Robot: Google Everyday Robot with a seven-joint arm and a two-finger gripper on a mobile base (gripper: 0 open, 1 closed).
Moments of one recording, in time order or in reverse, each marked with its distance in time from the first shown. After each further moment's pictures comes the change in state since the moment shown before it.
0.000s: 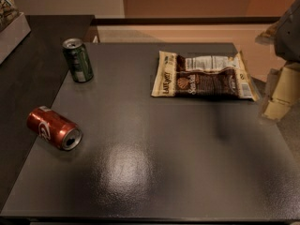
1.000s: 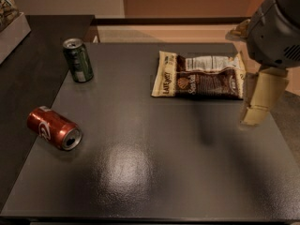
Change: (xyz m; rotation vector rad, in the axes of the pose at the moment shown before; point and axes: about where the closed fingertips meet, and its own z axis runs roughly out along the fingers) arm -0.053 0.022 -0.003 0.019 -0.050 -0.174
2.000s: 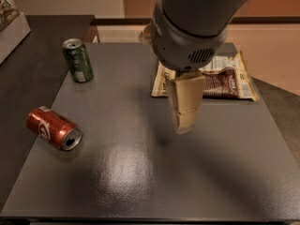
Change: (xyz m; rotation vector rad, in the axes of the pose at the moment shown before) arm -0.131 0.021 0.020 -0.006 -0.028 -0.416
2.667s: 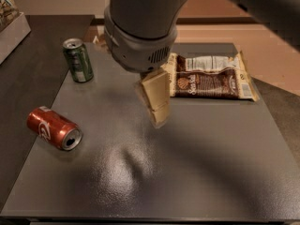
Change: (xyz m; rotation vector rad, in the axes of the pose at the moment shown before) arm -0.054 -0.020 0.024 -0.026 -0.028 -0.299
